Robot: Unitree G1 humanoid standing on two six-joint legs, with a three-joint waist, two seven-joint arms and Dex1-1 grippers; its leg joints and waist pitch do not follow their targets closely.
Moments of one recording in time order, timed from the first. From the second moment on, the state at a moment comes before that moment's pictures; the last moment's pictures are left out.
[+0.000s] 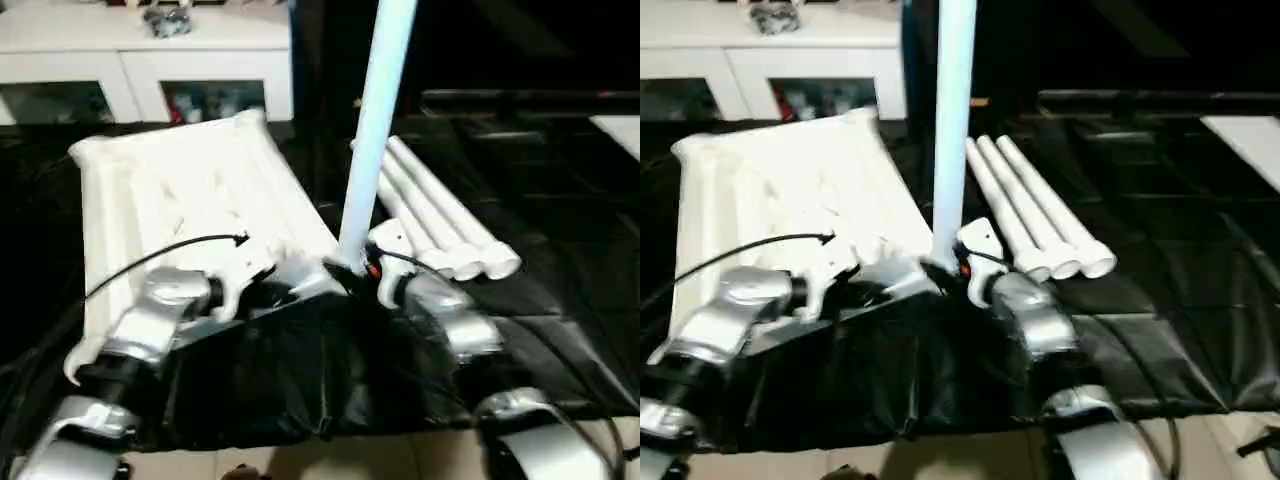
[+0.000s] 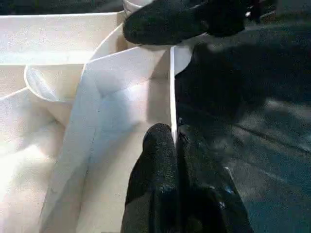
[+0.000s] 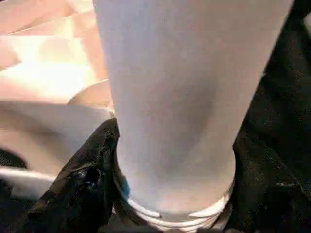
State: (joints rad) left arm -0.49 0.36 -0.22 0.50 0.02 0.21 -0.97; right arm -0.61 0.01 0.08 0.86 0.07 0.01 0.42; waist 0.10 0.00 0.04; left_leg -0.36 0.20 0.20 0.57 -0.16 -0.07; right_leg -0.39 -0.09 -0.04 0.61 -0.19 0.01
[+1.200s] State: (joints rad) left arm -0.46 0.51 -0.27 0.44 -0.04 0.08 -1.34; right arm -0.59 -0.27 0.23 0.76 0.08 -0.05 1.28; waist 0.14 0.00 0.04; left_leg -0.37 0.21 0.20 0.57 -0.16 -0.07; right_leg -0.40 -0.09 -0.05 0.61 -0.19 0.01
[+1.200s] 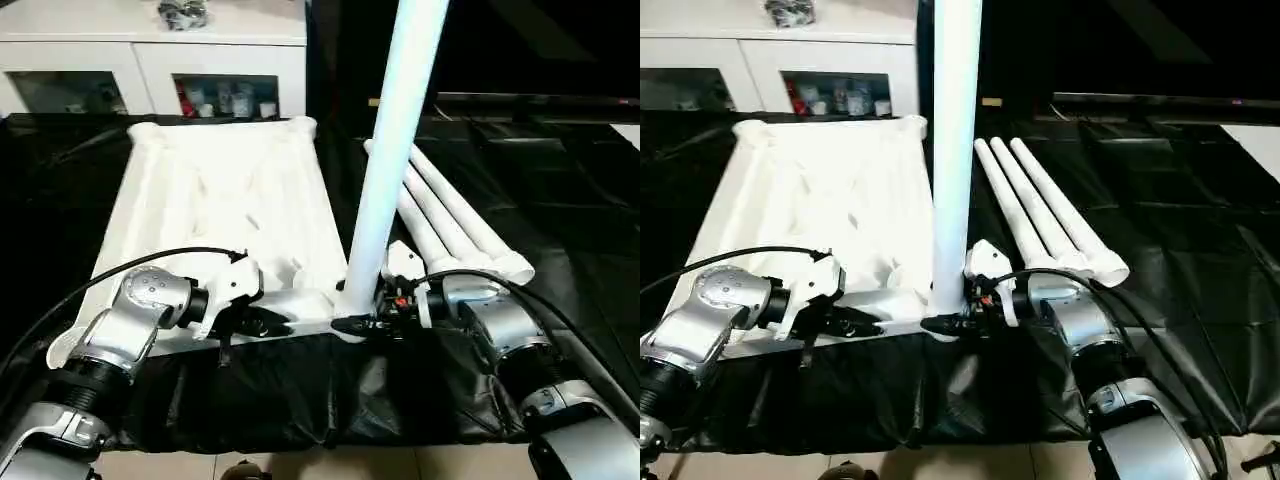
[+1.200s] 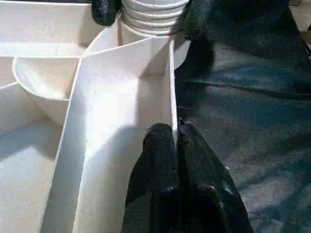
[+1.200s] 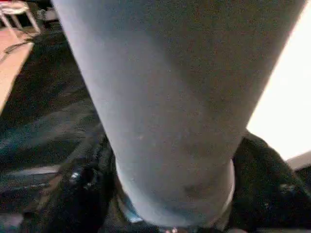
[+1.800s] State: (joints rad) left arm -0.53 0.31 -0.21 0.49 0.04 0.30 -0.89; right arm -0.67 0.00 0.03 0.93 0.06 0.00 0.37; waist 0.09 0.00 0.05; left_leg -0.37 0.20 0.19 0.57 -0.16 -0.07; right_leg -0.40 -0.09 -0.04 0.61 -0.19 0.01
